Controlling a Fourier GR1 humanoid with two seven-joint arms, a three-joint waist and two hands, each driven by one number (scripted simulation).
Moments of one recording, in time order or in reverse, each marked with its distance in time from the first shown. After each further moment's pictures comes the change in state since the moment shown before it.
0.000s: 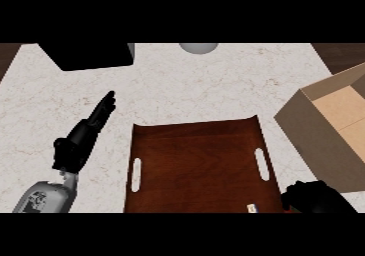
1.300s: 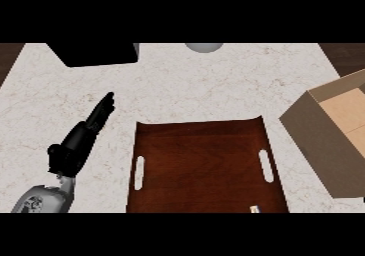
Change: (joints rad) left arm 0.025 0.005 0.002 -0.040 -0.001 -0.016 -0.011; right arm 0.288 -0.518 -0.539 -0.188 -1.024 -0.131 -0.477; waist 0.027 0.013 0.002
